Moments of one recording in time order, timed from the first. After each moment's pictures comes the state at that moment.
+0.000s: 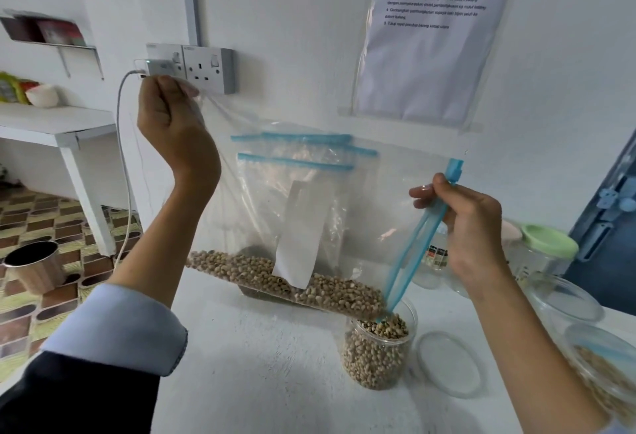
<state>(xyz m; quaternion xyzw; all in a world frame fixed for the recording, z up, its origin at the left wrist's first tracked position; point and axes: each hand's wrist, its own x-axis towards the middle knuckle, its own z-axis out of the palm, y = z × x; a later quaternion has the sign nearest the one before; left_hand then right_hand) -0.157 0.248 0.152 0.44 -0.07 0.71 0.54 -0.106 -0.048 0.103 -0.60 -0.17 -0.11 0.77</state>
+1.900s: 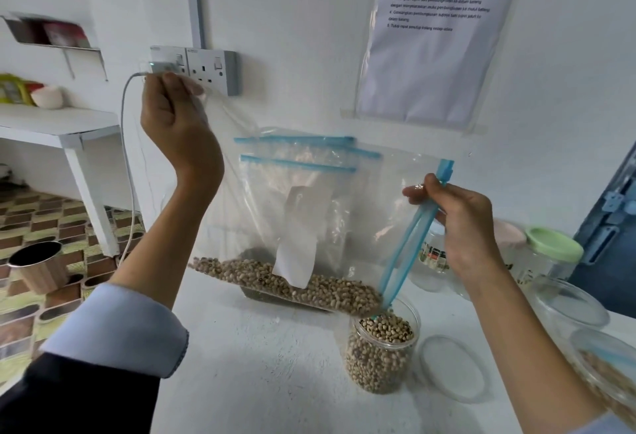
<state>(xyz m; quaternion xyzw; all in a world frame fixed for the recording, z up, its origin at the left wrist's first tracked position) -0.158 0.249 0.156 0.45 -0.08 0.72 0.52 -0.100 -0.039 0.106 -0.63 -0.16 -0.10 0.75</state>
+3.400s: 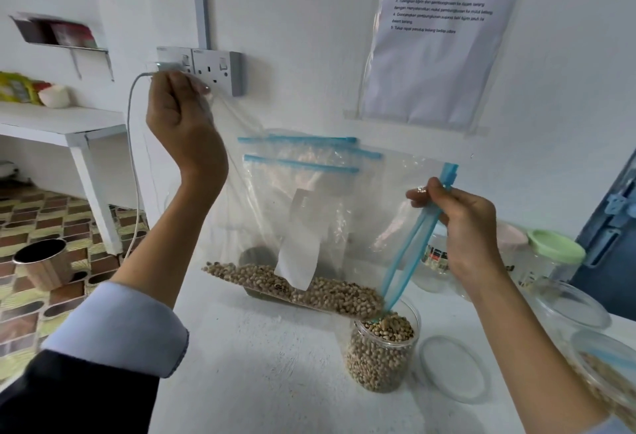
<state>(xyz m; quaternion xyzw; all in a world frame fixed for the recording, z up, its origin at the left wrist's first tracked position) -0.167 0.242 0.159 0.46 -0.08 0.72 0.51 -0.102 -0.042 0.100 -0.63 -0.17 -0.12 0.75</state>
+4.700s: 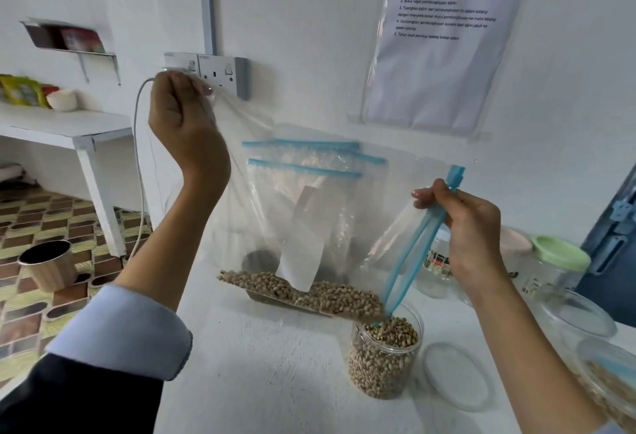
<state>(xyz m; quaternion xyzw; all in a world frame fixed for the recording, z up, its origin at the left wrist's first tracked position) -0.171 0.239 0.163 0.46 -0.09 0.72 0.51 -0.100 -0.042 0.102 -0.61 -0.18 -0.11 0.76</state>
